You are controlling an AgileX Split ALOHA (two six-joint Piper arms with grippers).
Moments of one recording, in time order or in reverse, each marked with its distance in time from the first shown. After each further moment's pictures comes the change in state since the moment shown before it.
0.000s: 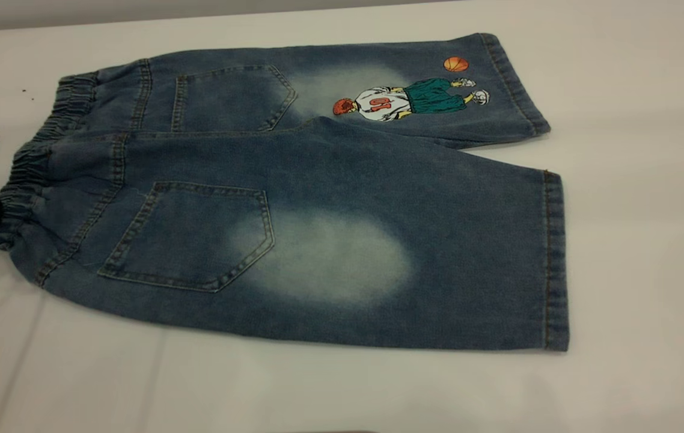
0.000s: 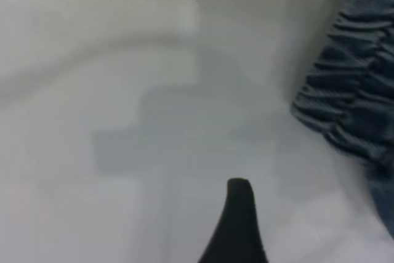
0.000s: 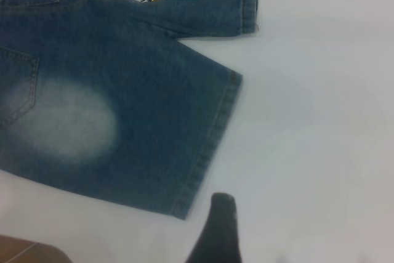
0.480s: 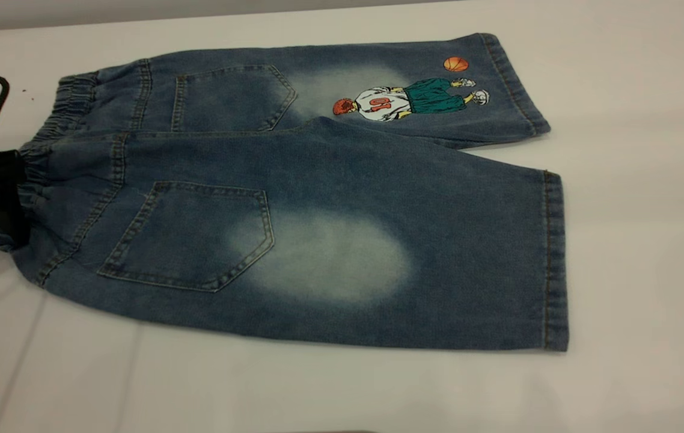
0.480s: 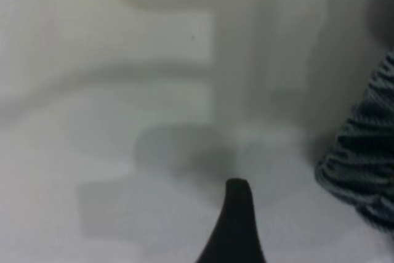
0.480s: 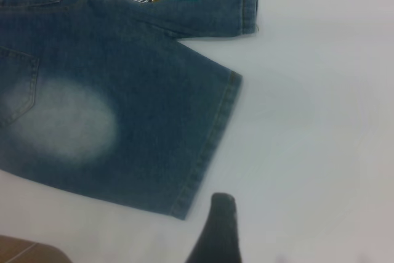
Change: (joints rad) left arm 0.000 0.127 -0.004 0.000 -0.147 0.000; right arm 0.000 0.000 0.000 0.000 -0.001 0.000
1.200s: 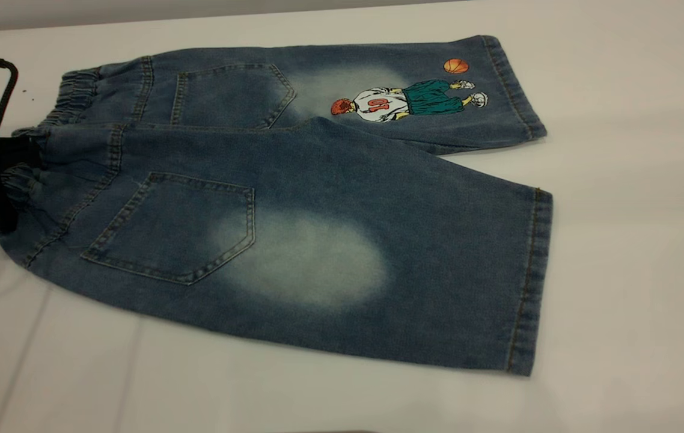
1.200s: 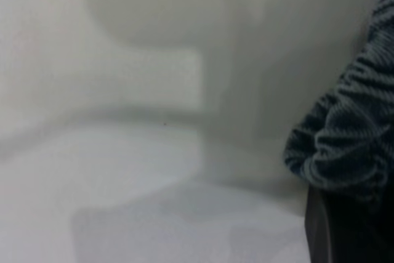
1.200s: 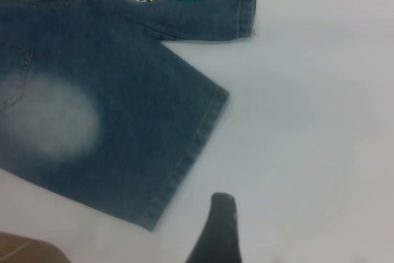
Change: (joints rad) left arm -0.011 0.033 -0.018 -0.020 -0.096 0.002; right arm 0.000 0.000 0.000 0.004 0.000 -0.030
